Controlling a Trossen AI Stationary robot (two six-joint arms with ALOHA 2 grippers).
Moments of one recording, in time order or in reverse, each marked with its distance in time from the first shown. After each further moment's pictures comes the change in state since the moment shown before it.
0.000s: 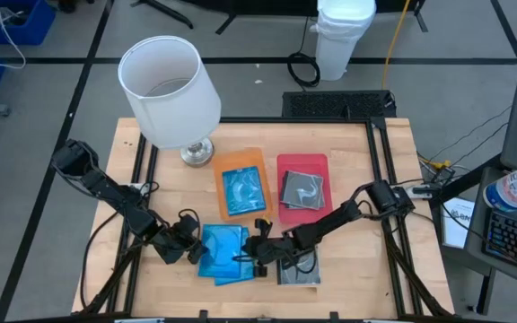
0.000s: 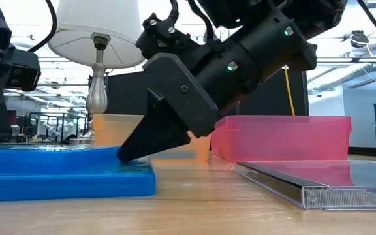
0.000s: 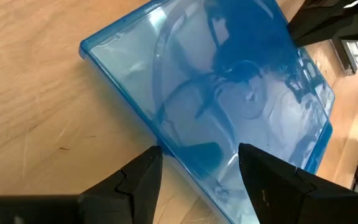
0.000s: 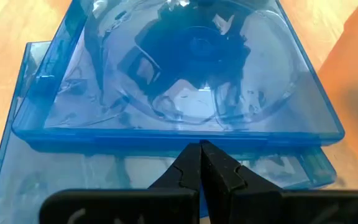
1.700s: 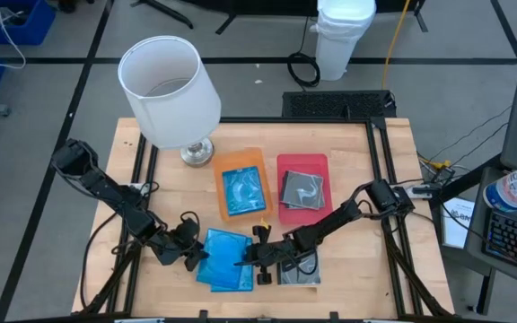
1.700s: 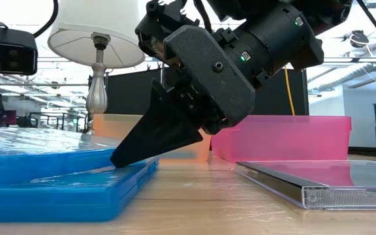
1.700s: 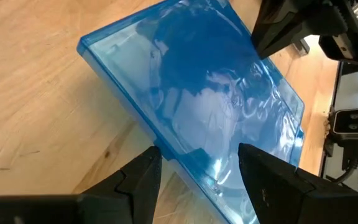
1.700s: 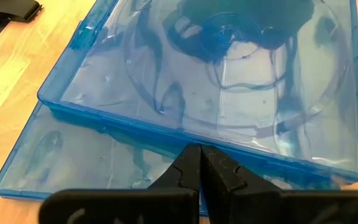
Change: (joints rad) left arm -0.015 -0.008 0.009 0.130 -0.020 0.186; right arm -0.015 0.000 0.001 0.035 -0.092 -0.058
